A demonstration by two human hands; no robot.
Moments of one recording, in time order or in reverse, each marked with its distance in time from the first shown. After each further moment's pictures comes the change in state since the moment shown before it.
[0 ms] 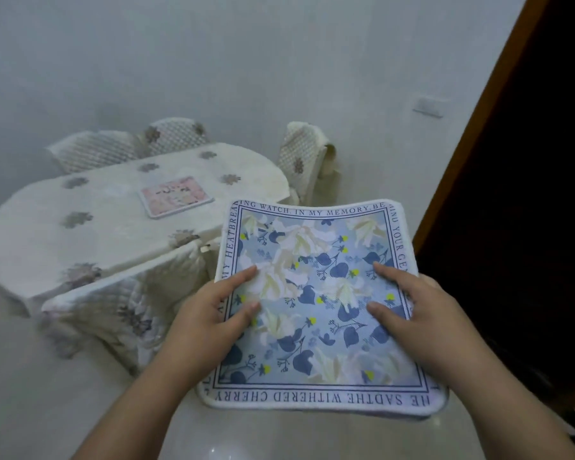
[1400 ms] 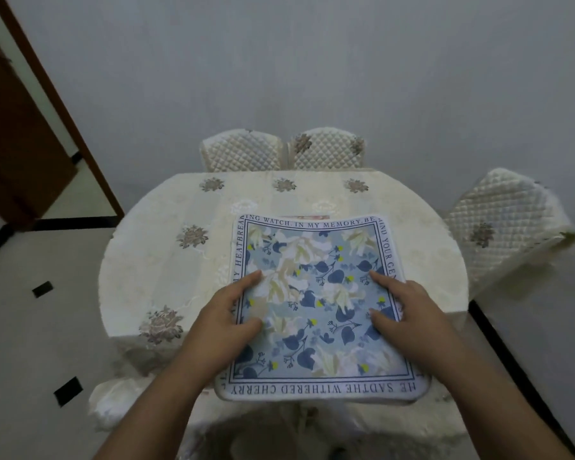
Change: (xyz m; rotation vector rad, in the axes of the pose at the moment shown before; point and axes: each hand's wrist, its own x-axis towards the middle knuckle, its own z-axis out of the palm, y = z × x) left_hand 0.389 -0.209 -0.169 -0.089 0.353 -0.439; right_hand 0.540 -0.200 0.303 -0.012 -0.501 -0.382
